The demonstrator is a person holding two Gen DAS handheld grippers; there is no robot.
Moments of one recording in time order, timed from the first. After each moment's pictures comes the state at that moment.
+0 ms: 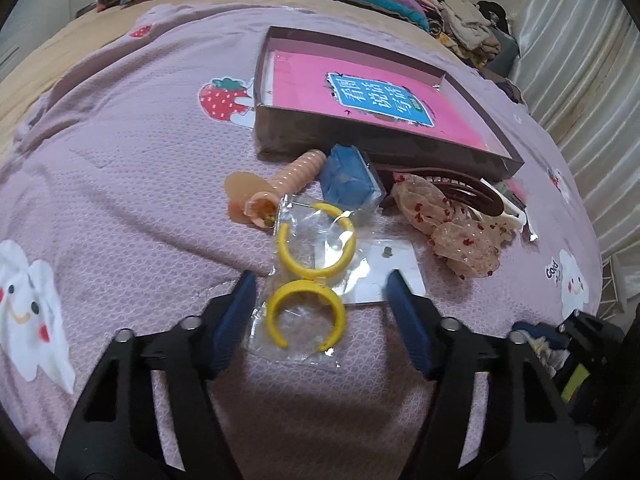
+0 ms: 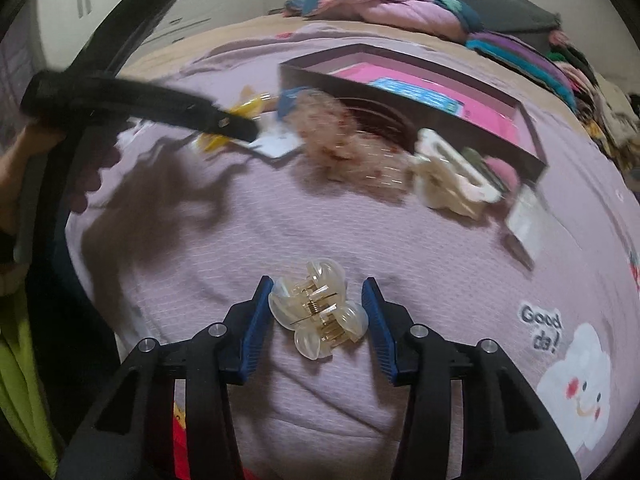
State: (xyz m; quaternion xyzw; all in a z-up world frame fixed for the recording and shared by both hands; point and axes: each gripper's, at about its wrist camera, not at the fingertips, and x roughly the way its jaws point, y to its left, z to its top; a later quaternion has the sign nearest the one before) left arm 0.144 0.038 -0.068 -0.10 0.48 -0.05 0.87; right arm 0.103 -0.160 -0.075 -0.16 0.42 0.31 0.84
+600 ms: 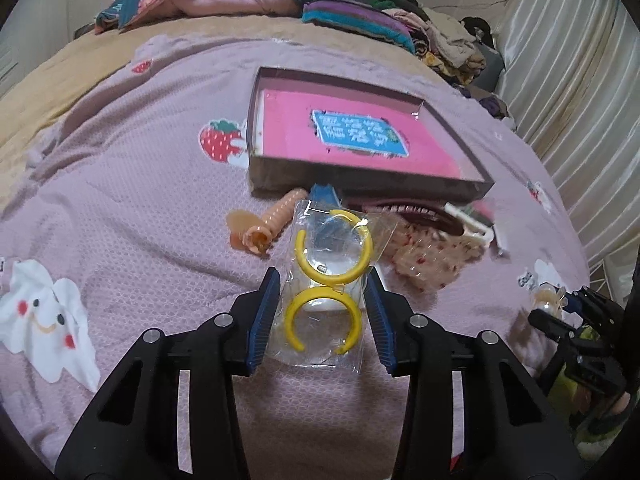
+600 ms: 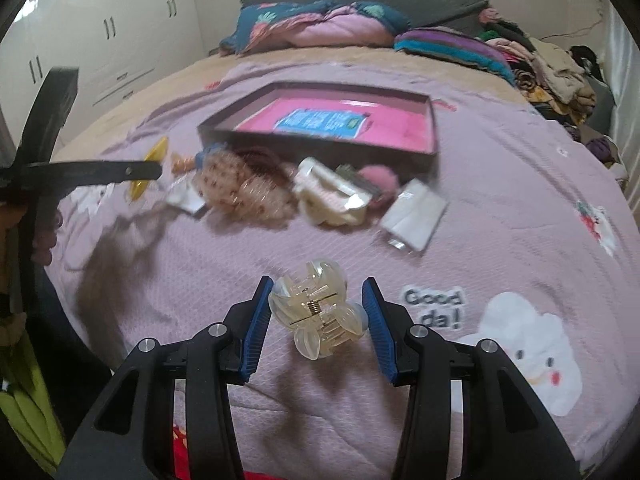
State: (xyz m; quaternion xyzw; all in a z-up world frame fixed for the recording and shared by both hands) left arm 0.132 0.037 -0.027 -0.10 0.44 -0.06 0.89; right arm 0.115 -0.232 -0.032 -0.08 0.40 0.24 0.88
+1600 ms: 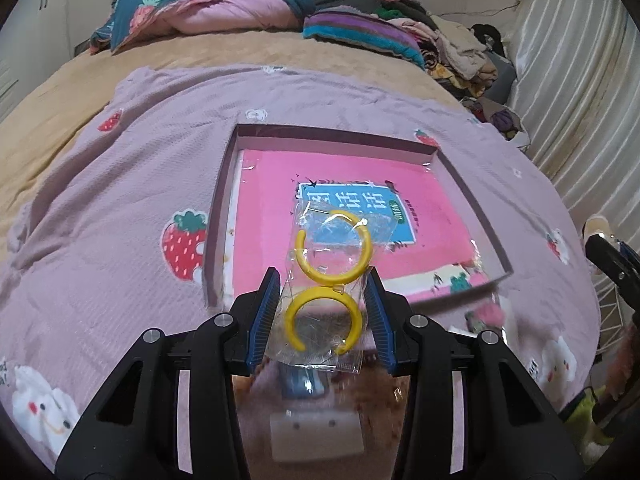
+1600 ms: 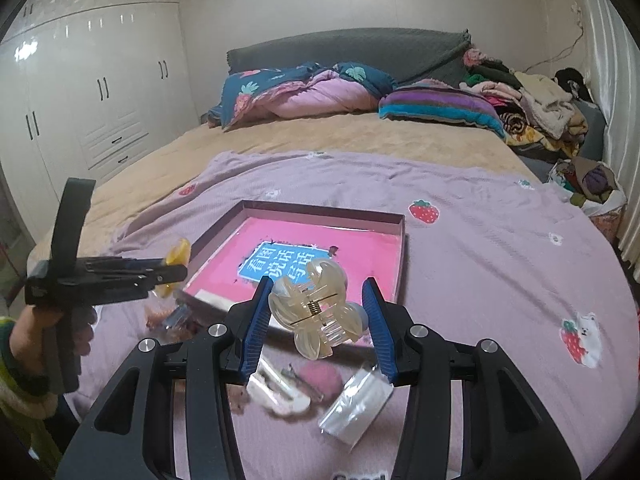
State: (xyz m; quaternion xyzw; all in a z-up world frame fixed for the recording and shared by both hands) left arm 0.244 0.013 -0.005 -0.09 0.43 -0.04 0.90; right arm 0.236 -0.233 0.056 -0.03 0.32 0.25 0.91
